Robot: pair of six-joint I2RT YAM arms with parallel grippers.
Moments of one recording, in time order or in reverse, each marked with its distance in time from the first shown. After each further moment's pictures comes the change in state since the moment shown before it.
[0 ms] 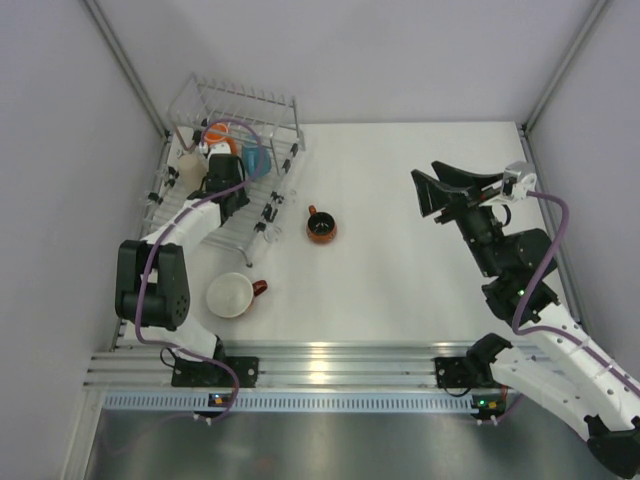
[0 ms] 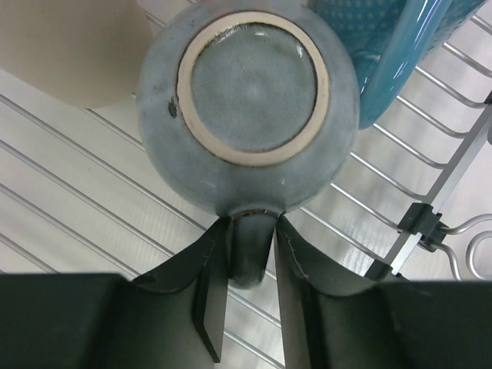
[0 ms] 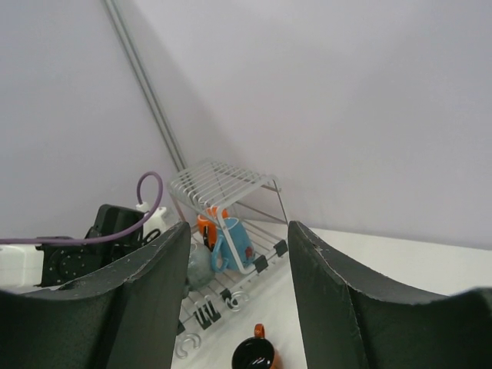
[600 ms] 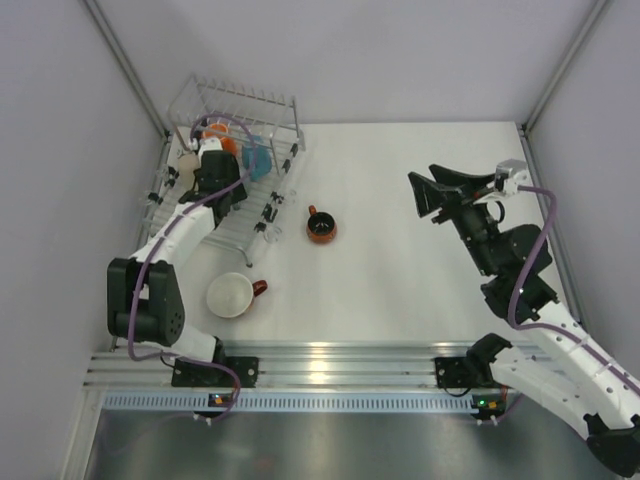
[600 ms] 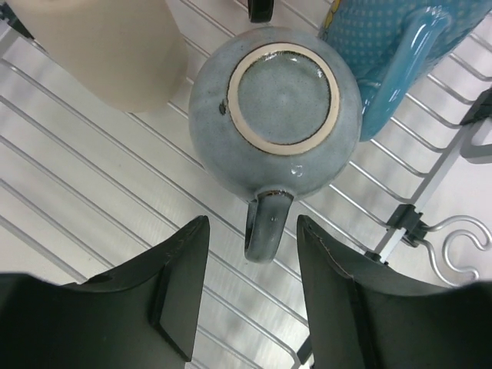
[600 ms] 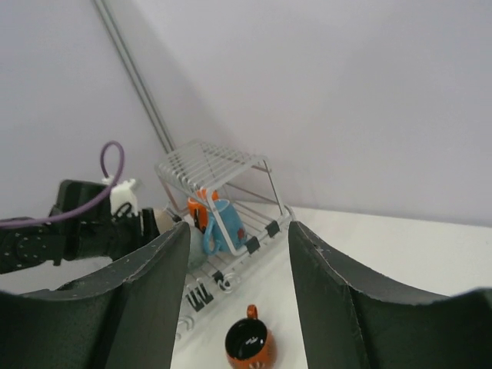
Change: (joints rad) left arm 0.000 -0.083 0.002 -0.042 -0.047 -0.030; right arm -0.001 0.008 0.002 -0.039 0.008 0.001
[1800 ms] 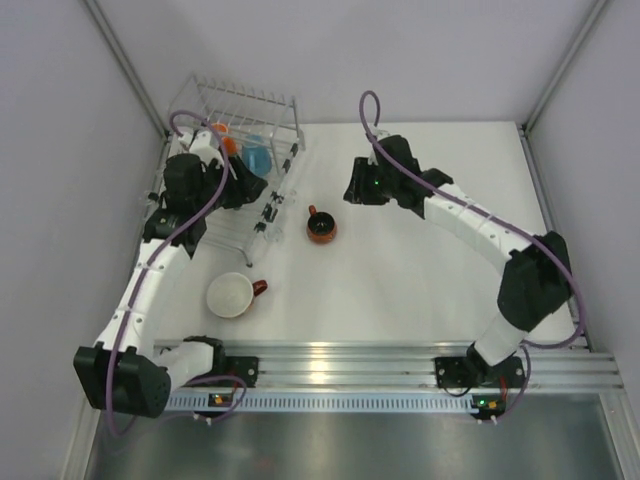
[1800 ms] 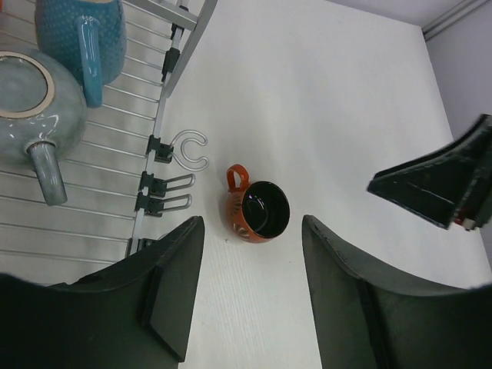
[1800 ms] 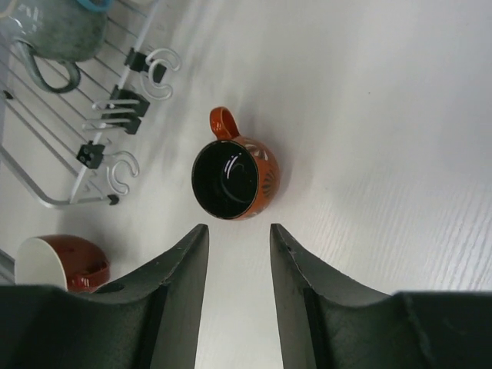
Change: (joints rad) left arm 0.000 -0.397 -0.008 -0.121 0.617 -0.087; right arm -0.014 0.907 0.631 -0.758 -0.169 0.242
